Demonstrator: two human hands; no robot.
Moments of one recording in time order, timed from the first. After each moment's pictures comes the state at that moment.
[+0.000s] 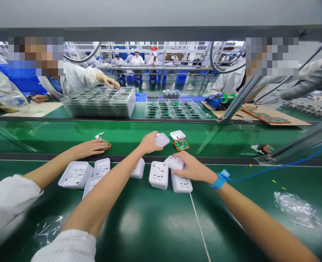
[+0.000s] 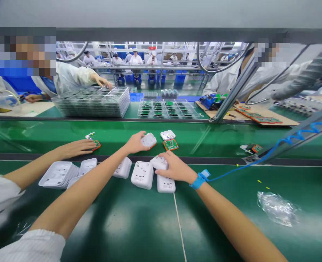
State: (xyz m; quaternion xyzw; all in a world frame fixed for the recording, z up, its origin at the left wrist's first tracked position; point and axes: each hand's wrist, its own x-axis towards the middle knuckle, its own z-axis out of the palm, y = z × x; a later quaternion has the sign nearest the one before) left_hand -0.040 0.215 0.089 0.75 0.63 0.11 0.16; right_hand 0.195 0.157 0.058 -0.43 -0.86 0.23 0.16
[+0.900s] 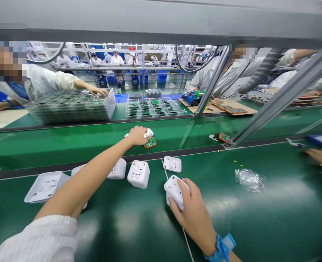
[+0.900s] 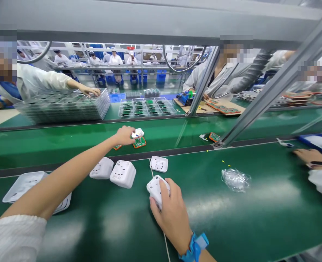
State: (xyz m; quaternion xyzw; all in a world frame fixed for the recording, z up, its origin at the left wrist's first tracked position) left_hand 0.000 0.252 0.110 0.83 0.55 -0.02 0.08; right_hand 0.215 -0.017 0.011 -0.57 -0.75 -0.05 0.31
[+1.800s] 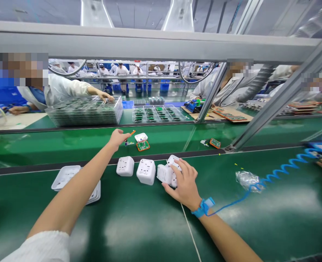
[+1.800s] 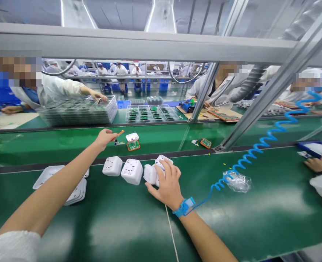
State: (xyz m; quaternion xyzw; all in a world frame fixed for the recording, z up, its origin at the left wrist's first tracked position) left_hand -0.109 0.209 0.118 0.53 0.69 0.40 0.29; right_hand 0.196 0.035 0.027 -0.46 -0.79 -0.15 0.36
